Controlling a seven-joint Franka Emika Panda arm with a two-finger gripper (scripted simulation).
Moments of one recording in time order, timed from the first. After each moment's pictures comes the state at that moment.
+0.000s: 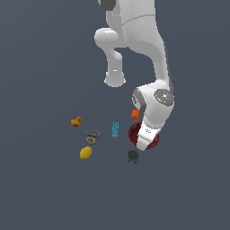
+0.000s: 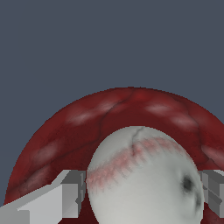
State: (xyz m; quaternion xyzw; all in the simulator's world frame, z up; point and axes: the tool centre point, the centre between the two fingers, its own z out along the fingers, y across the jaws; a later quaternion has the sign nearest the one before) arm 0.013 0.165 0.055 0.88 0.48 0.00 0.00
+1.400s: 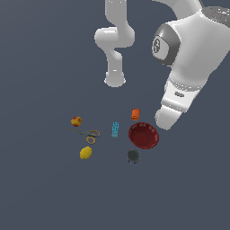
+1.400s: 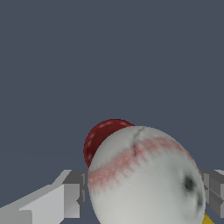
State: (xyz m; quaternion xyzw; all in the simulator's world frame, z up) arm 0.034 0.190 0.268 0.87 0.49 0.00 0.00
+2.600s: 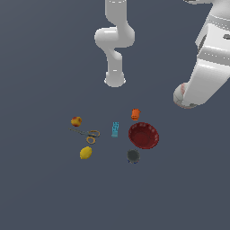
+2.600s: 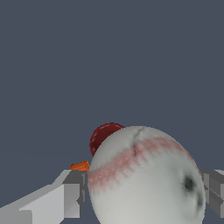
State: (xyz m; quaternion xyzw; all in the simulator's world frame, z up) arm 0.055 0.204 0.396 0.88 0.48 0.00 0.00
